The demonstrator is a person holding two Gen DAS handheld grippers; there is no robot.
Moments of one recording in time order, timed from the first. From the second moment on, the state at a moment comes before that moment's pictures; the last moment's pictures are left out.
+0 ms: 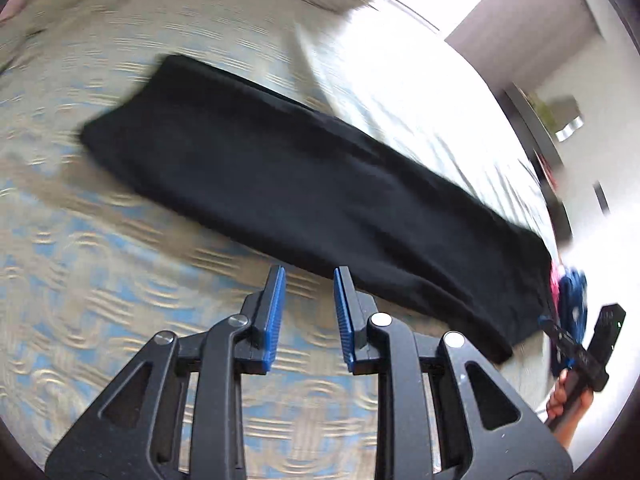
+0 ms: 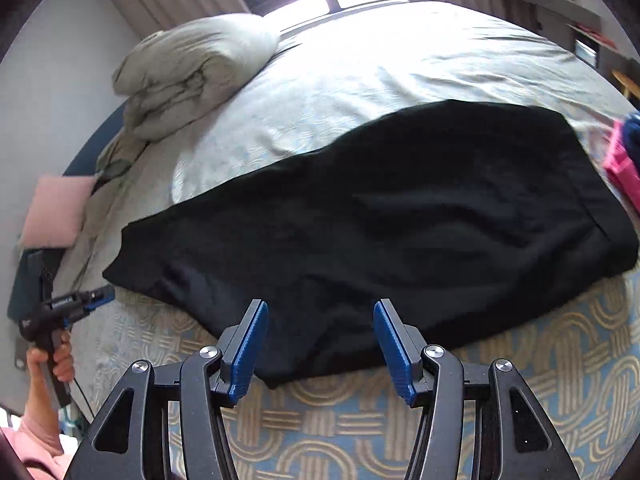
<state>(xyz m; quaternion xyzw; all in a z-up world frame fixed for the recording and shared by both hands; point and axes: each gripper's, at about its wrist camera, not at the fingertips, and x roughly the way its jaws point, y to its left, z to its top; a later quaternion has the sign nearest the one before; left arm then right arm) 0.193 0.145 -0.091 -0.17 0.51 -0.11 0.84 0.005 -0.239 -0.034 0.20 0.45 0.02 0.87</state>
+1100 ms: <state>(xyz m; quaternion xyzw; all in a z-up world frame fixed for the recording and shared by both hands) 0.258 0.275 -0.121 -0.27 0.44 -0.04 0.86 0.289 0.065 -0.017 -0.08 0.47 0.22 0.85</state>
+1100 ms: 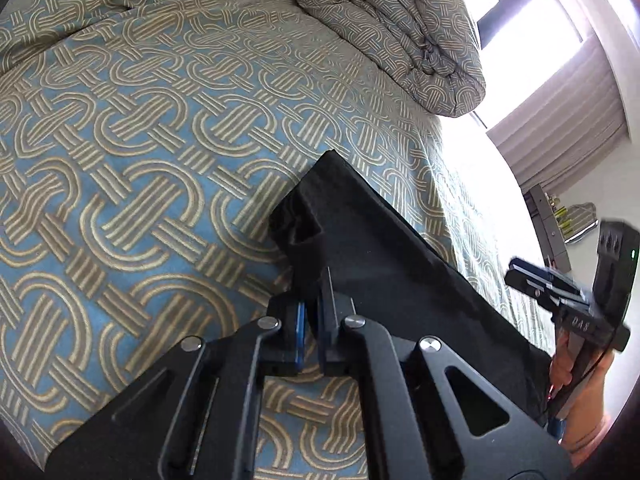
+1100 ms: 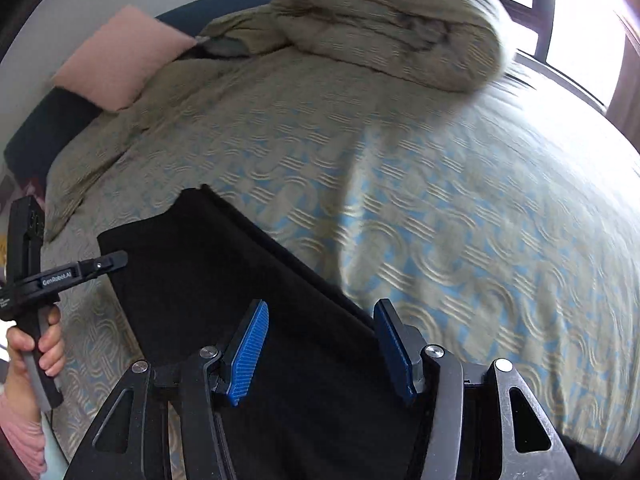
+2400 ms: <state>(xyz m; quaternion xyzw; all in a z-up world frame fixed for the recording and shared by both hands) 0.266 0.312 -0.164 -0.40 0.43 -0.04 0.81 0.391 0.239 -0.069 -0.16 0.54 0.33 0.76</state>
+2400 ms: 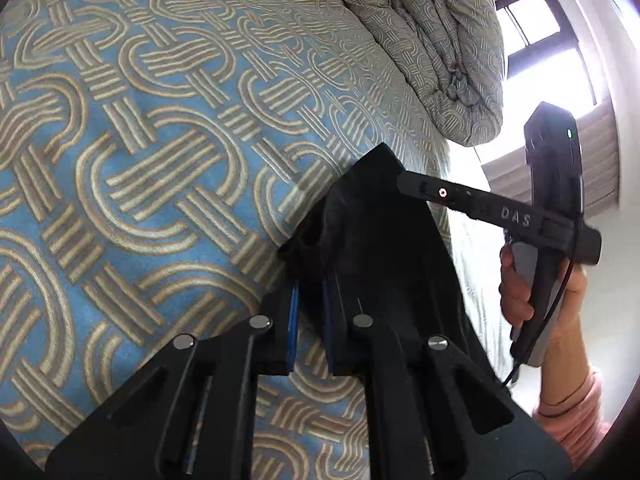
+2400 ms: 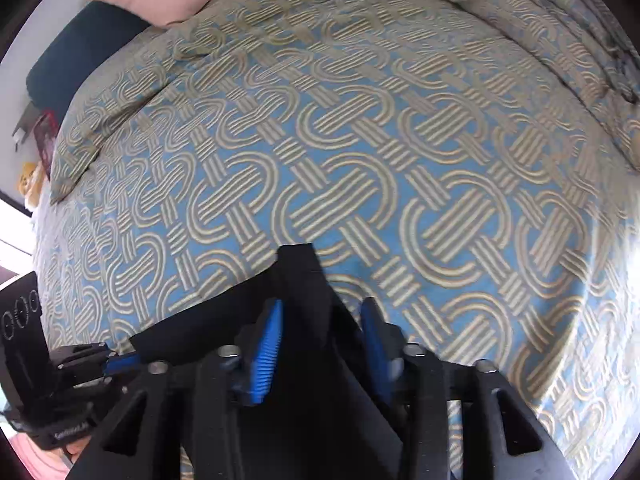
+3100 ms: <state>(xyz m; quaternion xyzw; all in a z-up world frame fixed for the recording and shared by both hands) 0.270 0.285 -0.106 -0.34 0.40 -0.01 0.85 0.155 -0.078 -0.067 0.19 0.55 0.10 0.81</state>
